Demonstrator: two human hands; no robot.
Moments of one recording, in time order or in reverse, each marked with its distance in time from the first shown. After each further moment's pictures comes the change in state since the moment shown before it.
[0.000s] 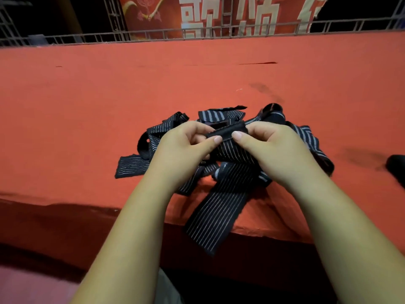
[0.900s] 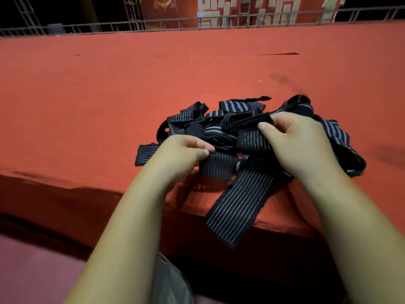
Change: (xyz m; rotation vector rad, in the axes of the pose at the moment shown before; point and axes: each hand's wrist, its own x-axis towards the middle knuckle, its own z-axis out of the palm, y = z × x) left_hand -0.006 -0.046 -0.035 0.035 -0.065 -0.348; right_hand 0.016 0.011 0.023 -0.250 0.173 -0.031
